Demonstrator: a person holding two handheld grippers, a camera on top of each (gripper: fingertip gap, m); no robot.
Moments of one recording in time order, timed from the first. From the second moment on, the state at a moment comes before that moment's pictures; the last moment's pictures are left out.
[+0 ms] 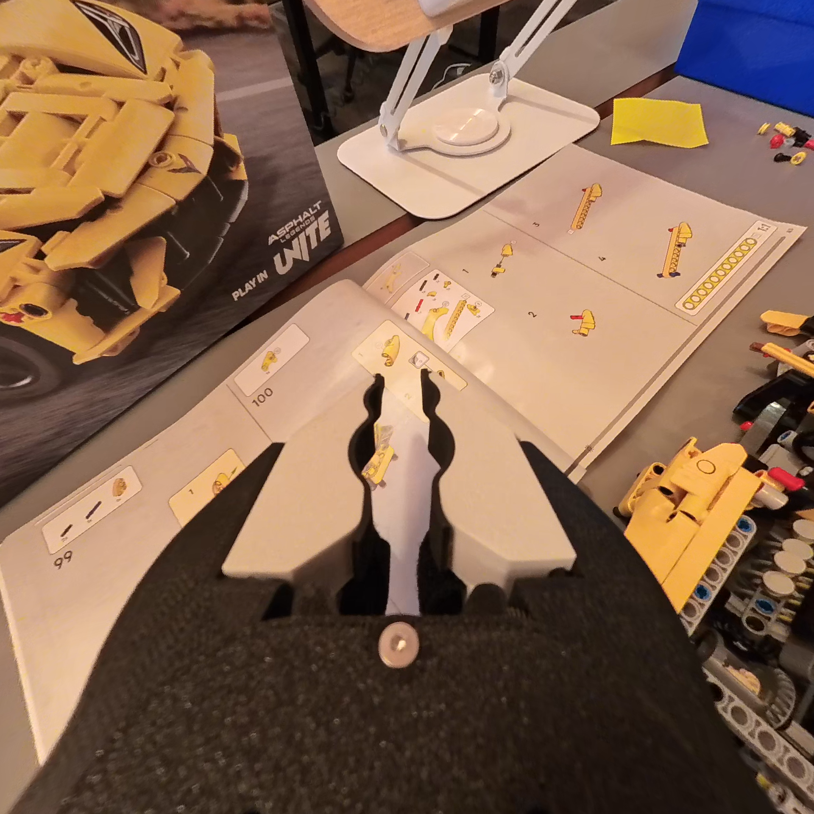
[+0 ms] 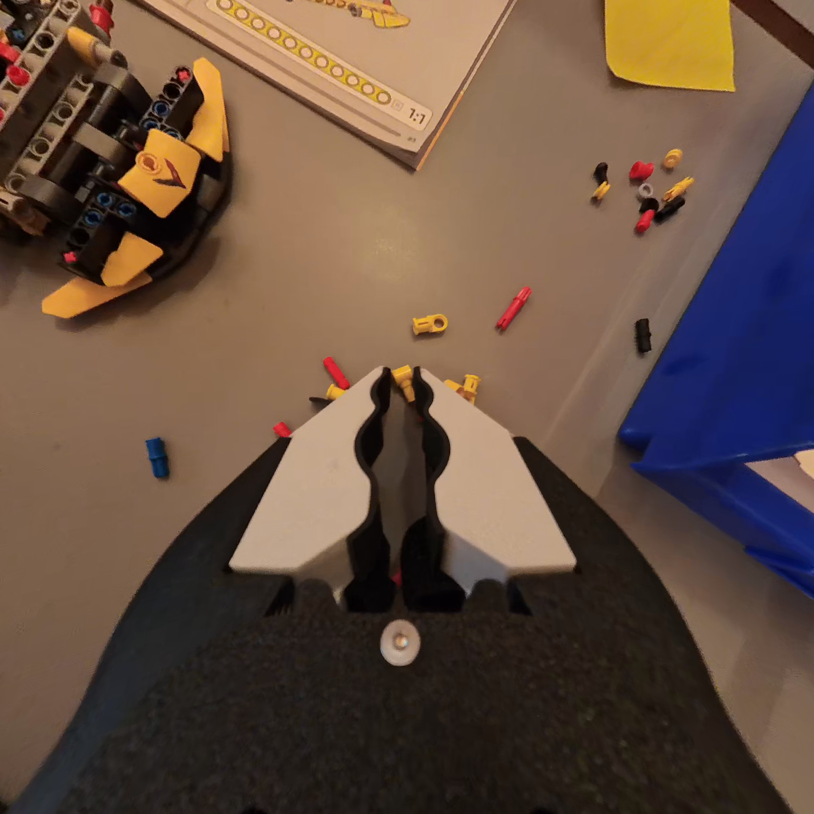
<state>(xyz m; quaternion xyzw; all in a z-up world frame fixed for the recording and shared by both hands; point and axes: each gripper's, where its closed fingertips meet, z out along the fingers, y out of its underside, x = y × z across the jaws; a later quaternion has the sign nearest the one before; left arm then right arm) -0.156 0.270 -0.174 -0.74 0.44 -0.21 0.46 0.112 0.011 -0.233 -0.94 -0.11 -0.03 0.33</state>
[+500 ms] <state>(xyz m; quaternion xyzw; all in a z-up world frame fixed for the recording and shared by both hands) -0.155 0.269 -0.176 -0.75 0.44 -0.22 0.45 -0.041 -0.040 -0.194 -0.89 -0.23 0.20 0.34</state>
